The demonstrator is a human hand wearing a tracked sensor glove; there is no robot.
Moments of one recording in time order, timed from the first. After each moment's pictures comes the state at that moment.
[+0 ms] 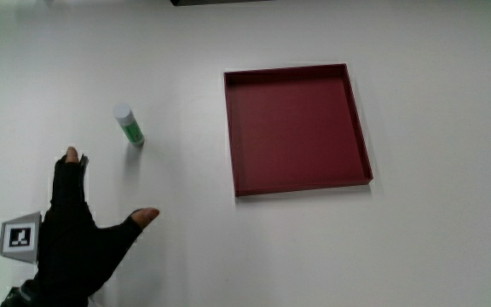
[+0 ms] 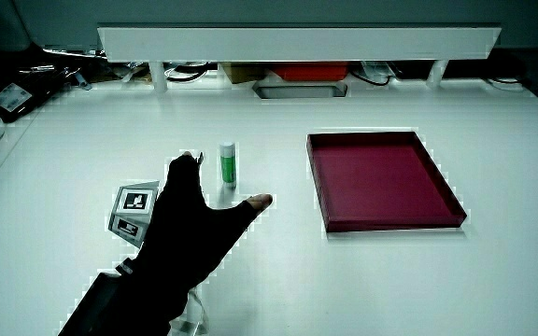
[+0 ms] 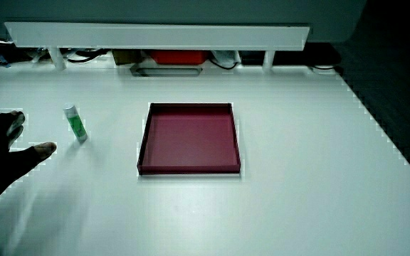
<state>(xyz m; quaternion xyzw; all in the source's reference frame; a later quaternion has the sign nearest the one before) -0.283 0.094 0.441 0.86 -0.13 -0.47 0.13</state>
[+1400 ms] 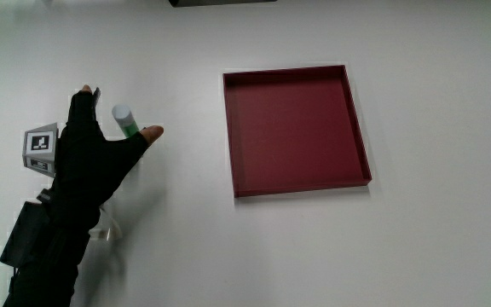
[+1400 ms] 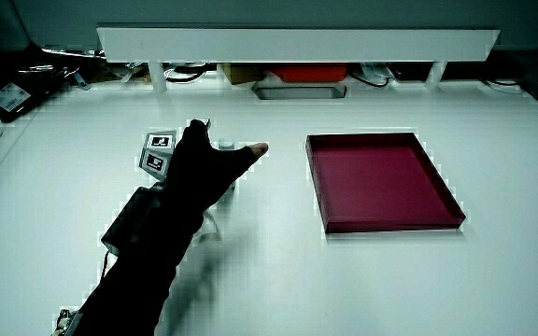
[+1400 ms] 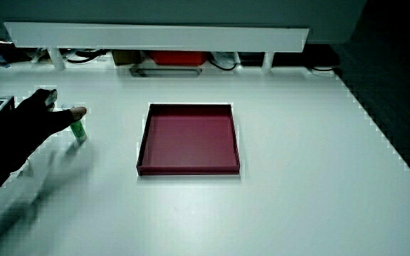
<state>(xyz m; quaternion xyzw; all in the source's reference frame) -0.289 -0.011 0.500 0.82 -0.18 -0.53 0.14</state>
